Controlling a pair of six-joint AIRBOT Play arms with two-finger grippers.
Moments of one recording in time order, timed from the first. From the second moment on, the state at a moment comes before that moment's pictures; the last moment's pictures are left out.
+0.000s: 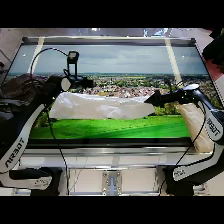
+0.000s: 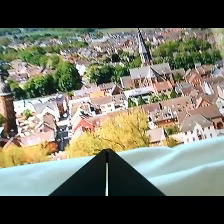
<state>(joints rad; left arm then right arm) -0.36 -1.49 1.25 1.43 -0.58 -1.56 -0.23 -1.64 1.21 -0.52 1.43 1.09</state>
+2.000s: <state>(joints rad) -0.06 -1.10 1.32 1.52 -0.83 -1.56 0.16 -1.65 1.71 -1.28 1.40 1.59</state>
